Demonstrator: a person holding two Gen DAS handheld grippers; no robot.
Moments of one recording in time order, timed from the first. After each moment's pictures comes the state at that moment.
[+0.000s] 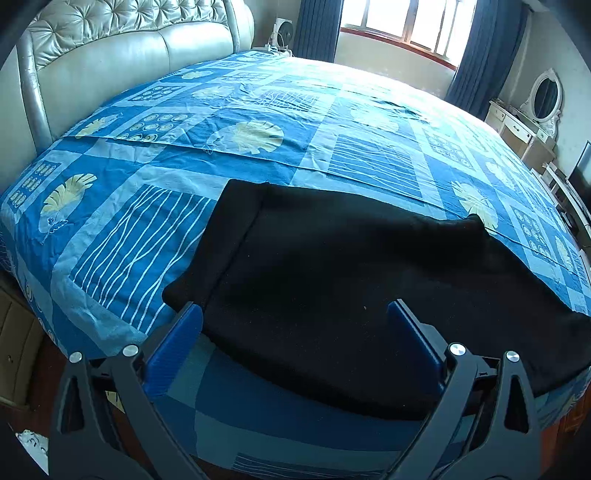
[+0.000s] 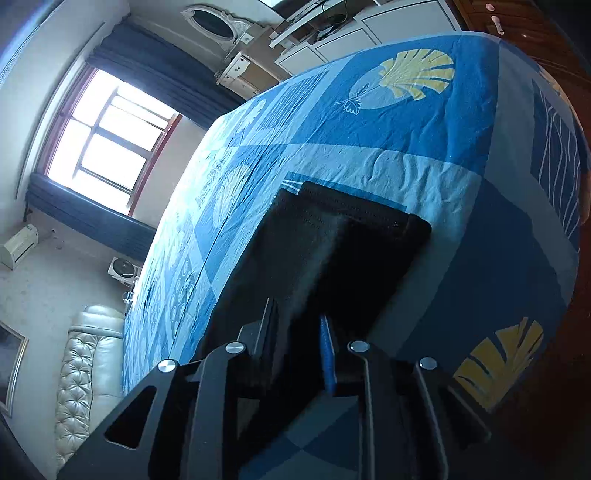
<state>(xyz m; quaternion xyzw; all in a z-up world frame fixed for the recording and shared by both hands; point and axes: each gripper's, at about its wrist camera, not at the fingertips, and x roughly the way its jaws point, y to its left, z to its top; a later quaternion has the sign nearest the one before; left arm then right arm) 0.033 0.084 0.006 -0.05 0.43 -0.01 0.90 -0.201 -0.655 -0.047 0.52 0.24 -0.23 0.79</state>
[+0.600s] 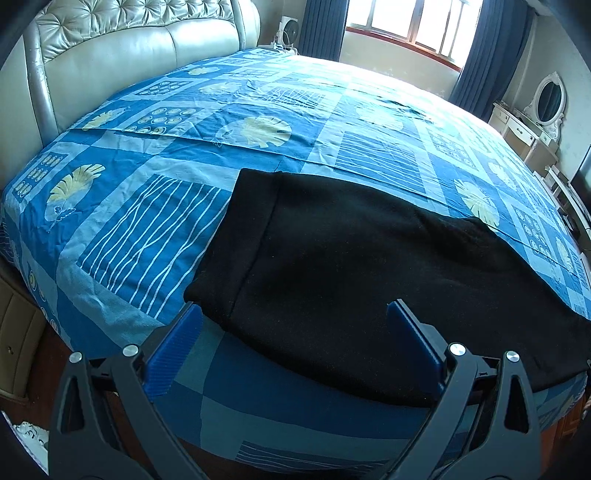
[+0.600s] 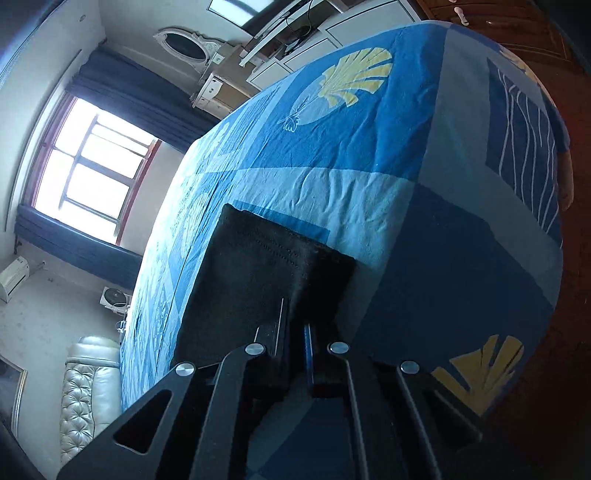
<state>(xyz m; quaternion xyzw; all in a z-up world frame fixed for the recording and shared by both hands) 0.022 0.089 0.005 -0.06 0.44 0.00 0.90 -0.224 -0.674 -0.076 0.53 0.22 -0.26 0.77</state>
